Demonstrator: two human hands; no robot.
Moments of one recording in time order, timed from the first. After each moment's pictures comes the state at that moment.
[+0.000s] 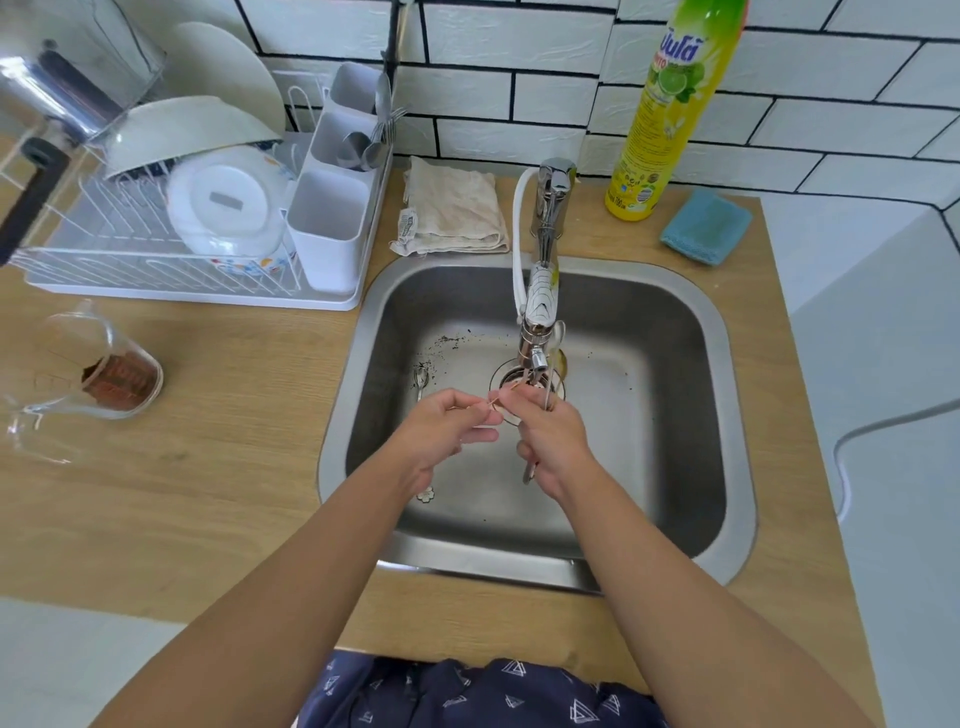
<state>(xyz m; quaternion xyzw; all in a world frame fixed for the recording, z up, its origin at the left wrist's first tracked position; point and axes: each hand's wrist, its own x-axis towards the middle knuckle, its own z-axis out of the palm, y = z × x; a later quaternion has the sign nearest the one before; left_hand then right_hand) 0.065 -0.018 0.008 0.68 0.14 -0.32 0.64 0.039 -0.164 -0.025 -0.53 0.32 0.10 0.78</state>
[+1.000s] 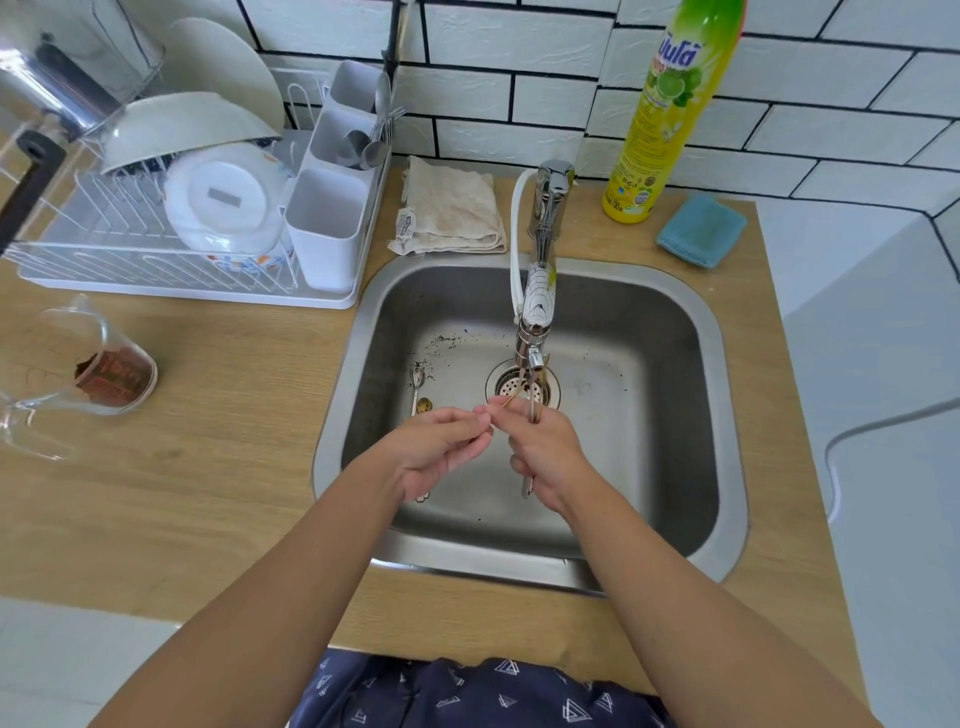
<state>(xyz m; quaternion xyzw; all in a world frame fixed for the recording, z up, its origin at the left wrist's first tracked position) 0.059 -0.011 0.013 0.49 0.24 -0.38 0.75 0.029 -0.168 -0.024 -0.55 0.28 0.16 0.77</state>
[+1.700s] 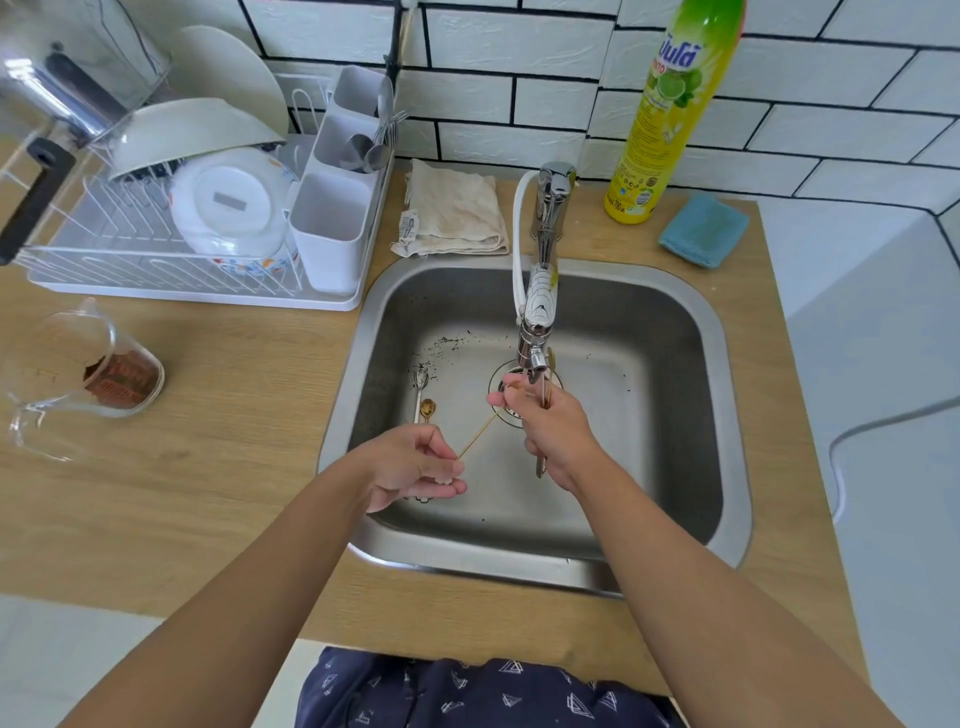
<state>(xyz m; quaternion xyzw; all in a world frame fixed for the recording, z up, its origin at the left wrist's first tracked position) 0.056 0.028 0.008 0.63 0.18 -0.46 0.61 0.046 -0.178 -0.028 -0.62 0.25 0.12 0.74</state>
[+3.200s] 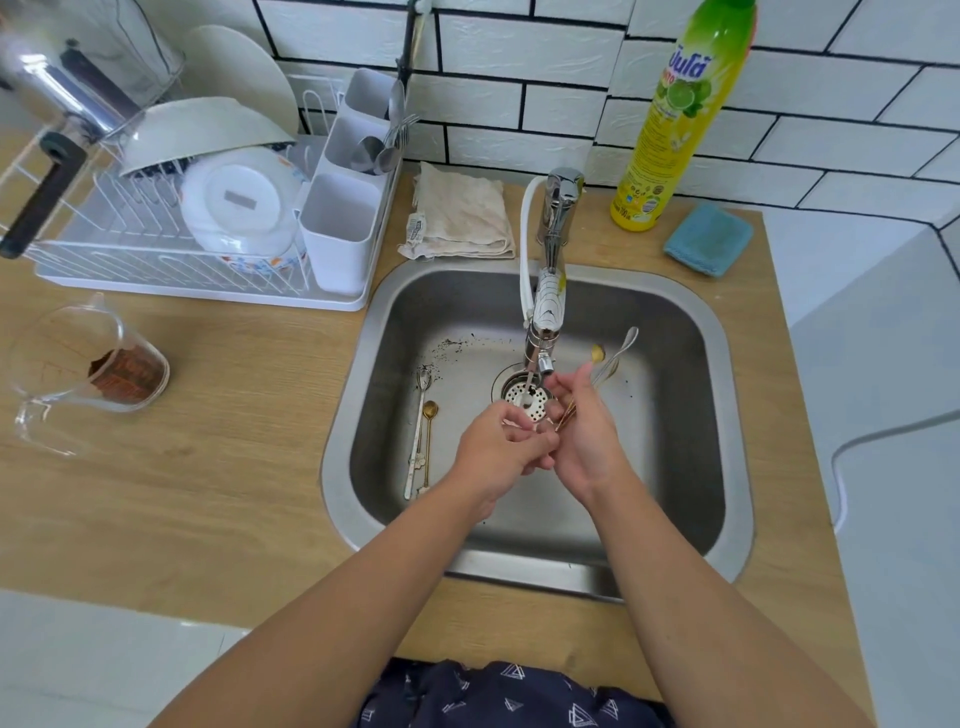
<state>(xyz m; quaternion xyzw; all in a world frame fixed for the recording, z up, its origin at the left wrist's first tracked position) 0.031 -0.071 0.010 0.66 0.12 -0.28 0.69 0.040 -0.188 -0.011 -0.40 0.30 0.01 0.86</state>
